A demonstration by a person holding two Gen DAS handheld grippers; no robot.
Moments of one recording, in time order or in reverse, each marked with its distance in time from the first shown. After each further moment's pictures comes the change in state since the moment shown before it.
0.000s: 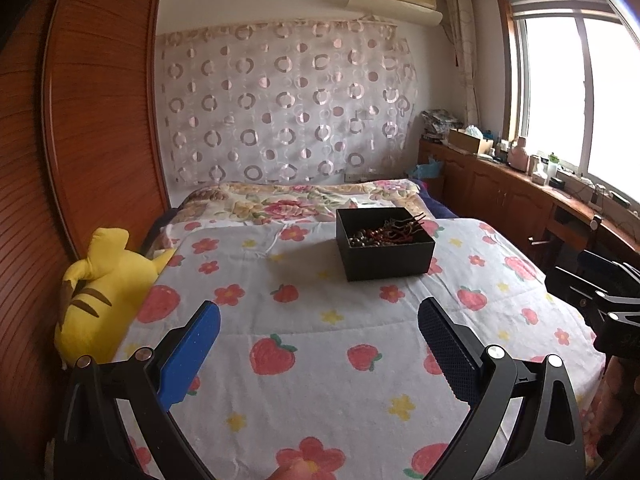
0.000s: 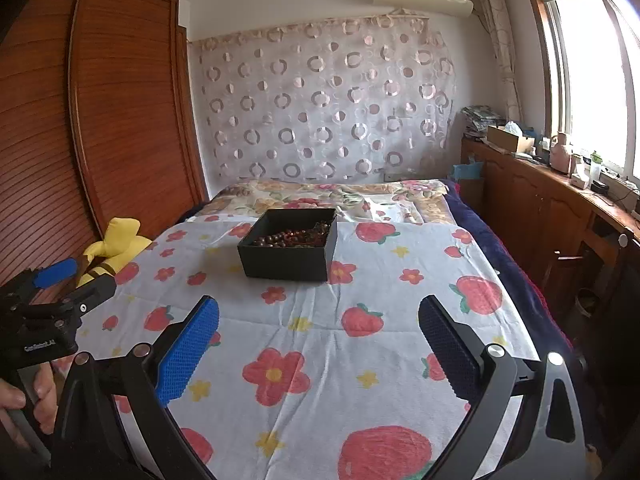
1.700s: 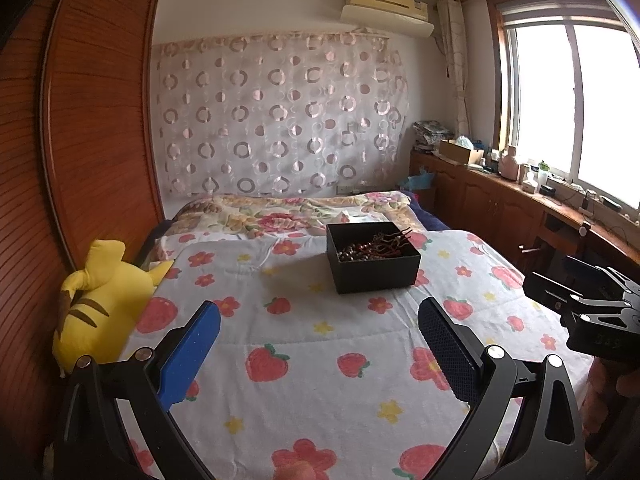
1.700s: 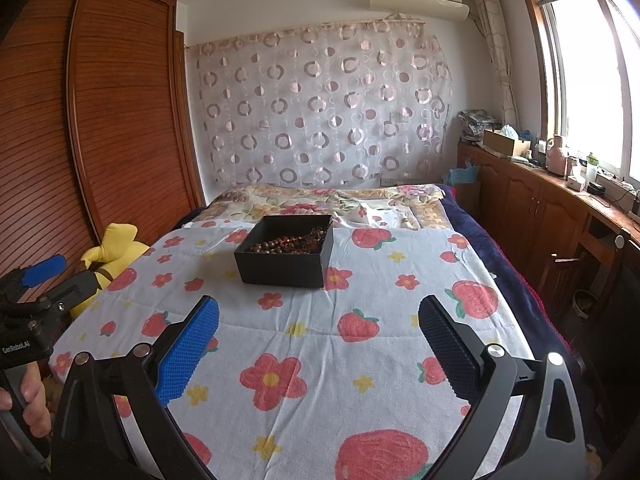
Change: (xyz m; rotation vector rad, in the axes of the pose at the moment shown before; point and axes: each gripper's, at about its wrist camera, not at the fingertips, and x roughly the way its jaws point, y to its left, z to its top) left arm -0.014 -0.010 0.011 0.005 -0.039 -0.019; right arm -0.001 -0.004 0.000 -0.001 -0.008 -0.008
